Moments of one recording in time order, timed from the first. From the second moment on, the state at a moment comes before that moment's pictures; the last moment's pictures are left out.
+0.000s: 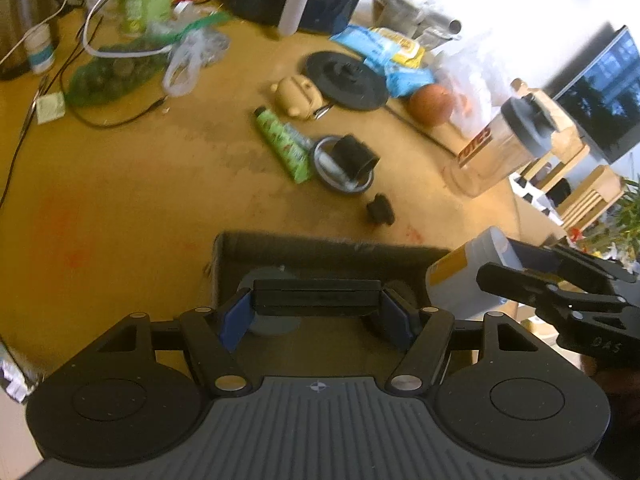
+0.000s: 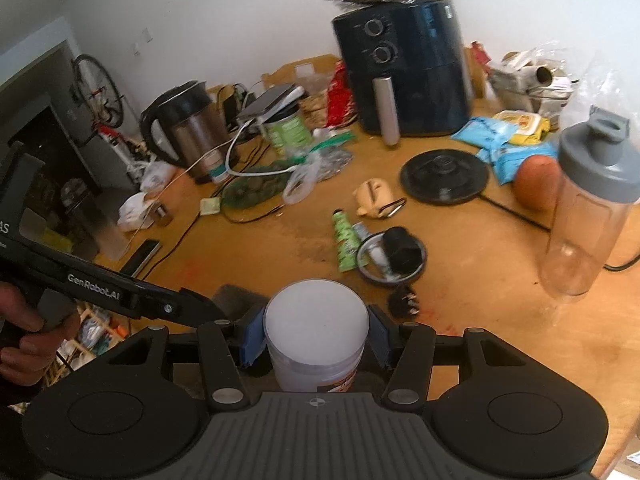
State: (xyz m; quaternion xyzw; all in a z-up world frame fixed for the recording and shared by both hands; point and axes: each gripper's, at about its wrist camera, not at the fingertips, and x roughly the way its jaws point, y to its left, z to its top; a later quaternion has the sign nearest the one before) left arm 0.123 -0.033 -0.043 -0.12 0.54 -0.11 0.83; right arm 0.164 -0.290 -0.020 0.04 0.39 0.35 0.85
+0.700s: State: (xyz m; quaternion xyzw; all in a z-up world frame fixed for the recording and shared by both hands) left arm 0.097 -0.029 -0.043 -0.14 0.54 -0.03 0.83; right arm 0.146 -0.279 -0.033 -0.01 0.43 0.37 0.82
